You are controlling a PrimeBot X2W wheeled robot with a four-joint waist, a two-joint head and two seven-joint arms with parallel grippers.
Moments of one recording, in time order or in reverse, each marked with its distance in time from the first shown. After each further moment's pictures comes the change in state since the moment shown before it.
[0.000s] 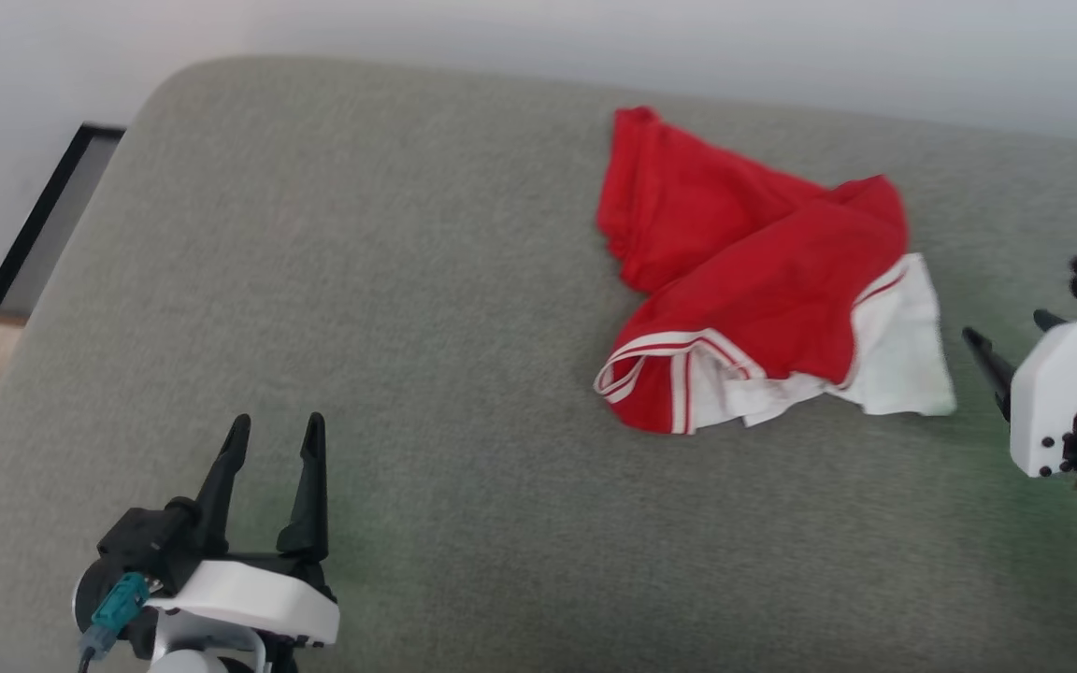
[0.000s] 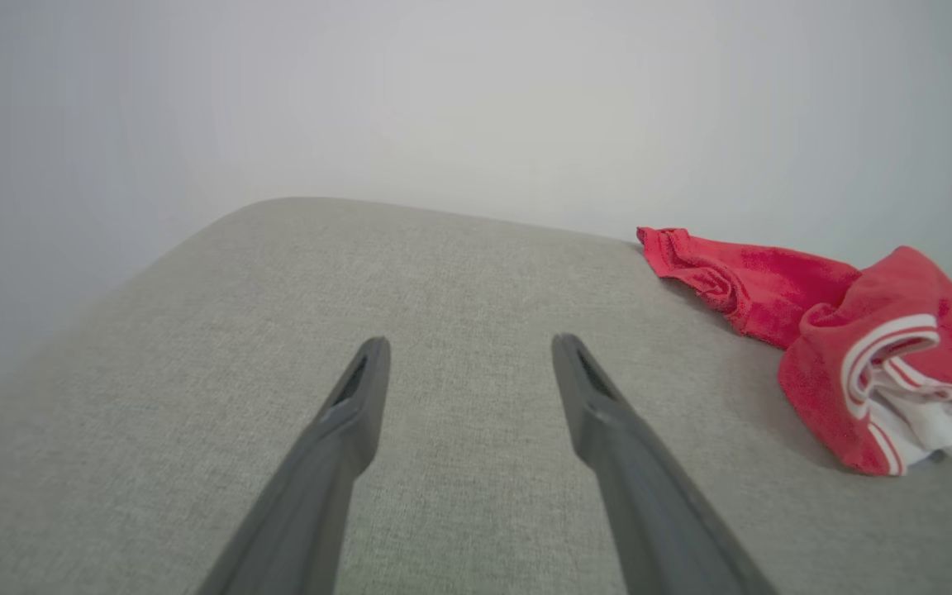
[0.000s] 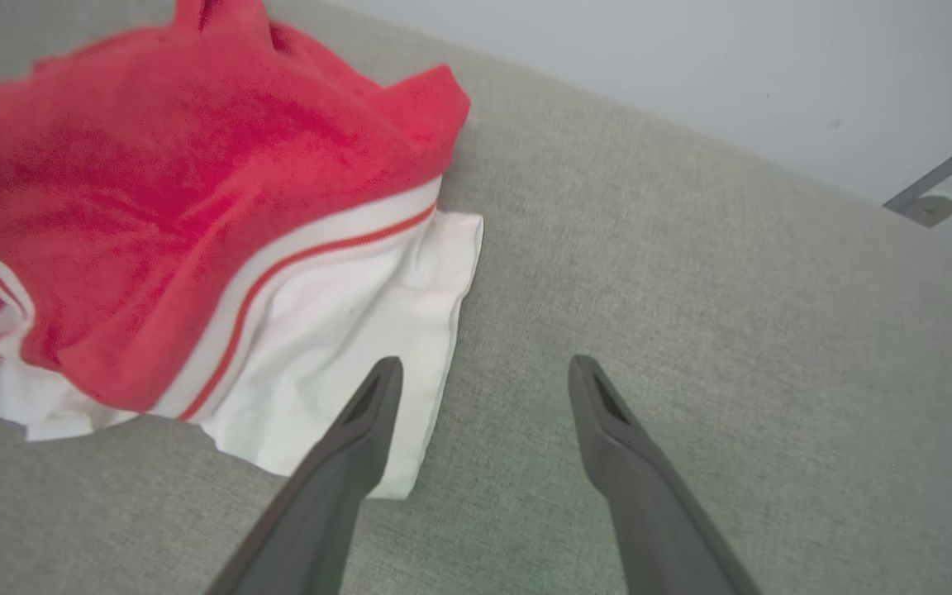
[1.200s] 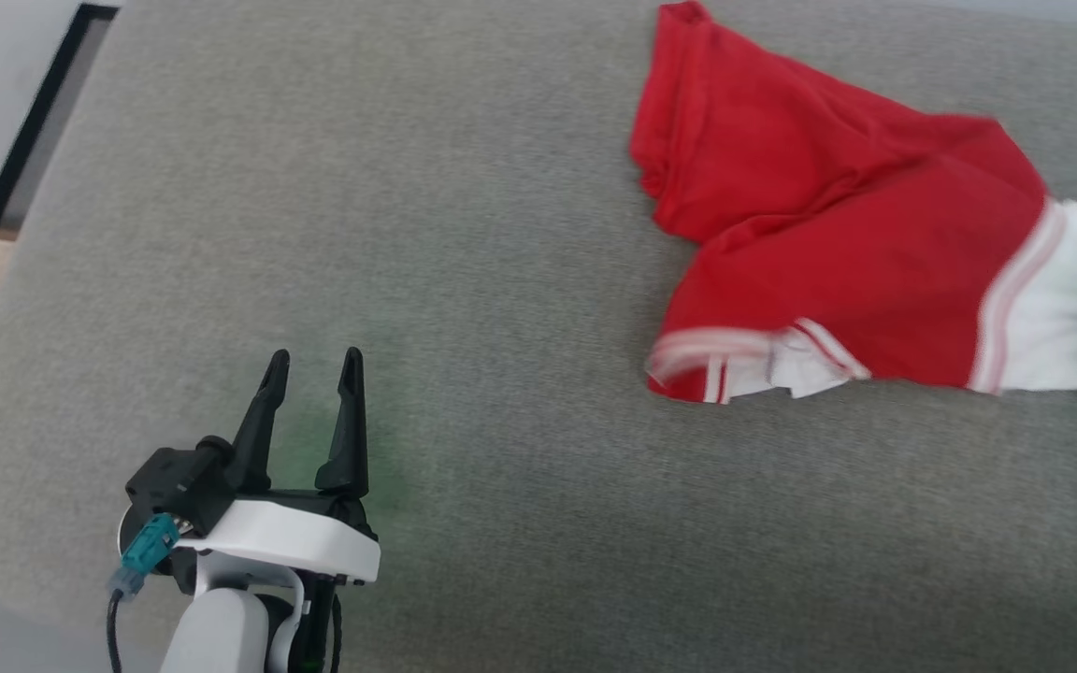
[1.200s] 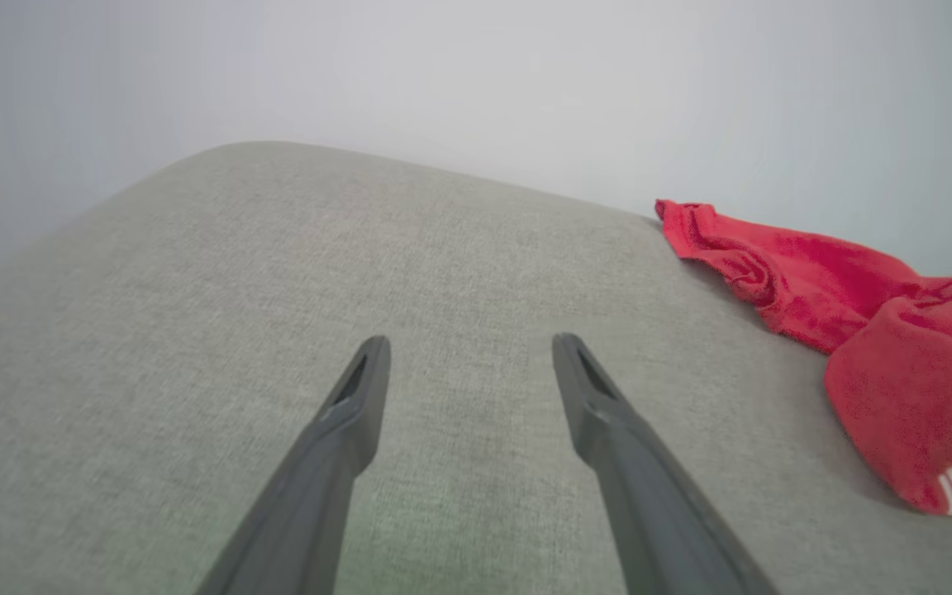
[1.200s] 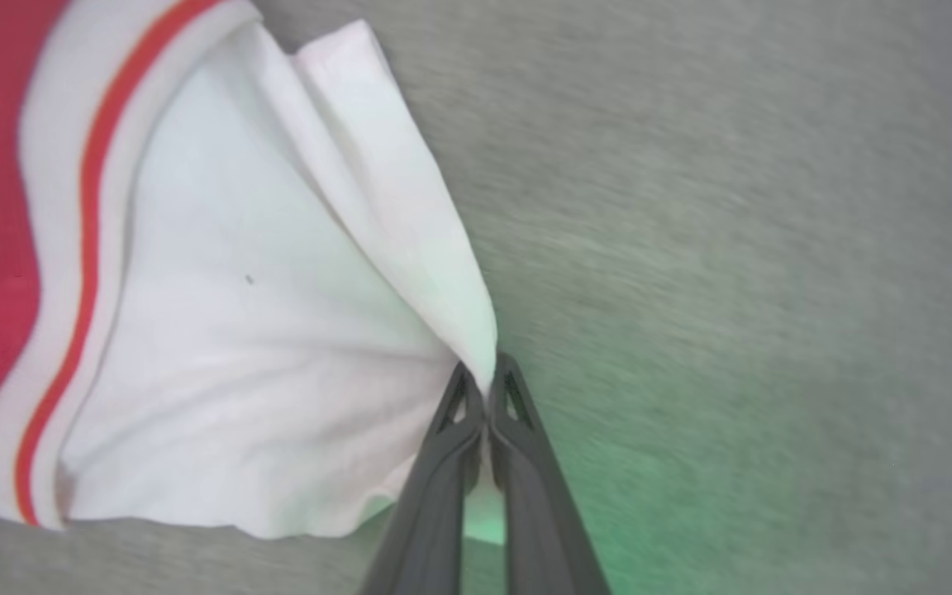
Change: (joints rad) left arm -0.116 -0.069 -0.030 0.025 -0.035 0.000 0.000; right arm -0.078 -0.117 -0.121 0.040 0.083 0.003 0.361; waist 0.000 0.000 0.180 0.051
